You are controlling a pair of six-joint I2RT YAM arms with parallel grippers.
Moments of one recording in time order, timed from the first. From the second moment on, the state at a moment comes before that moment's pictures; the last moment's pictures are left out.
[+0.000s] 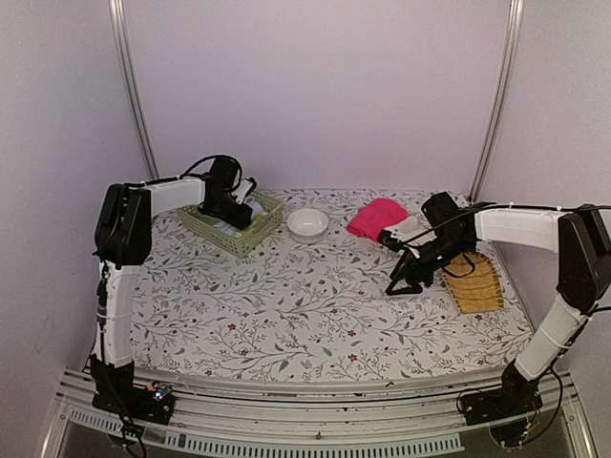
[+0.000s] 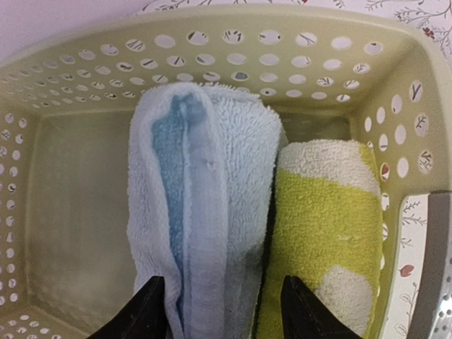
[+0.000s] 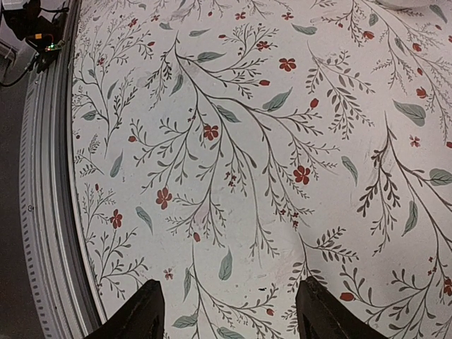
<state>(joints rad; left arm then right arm) -0.32 2.31 1.88 -0.51 -0.04 0.21 0.40 1.67 1.11 -0.67 -0.66 -0.60</state>
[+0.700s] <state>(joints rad) -0.32 2.22 1.87 -0.51 -0.03 0.21 0.40 1.67 1.11 -0.69 -0.66 -0.61</state>
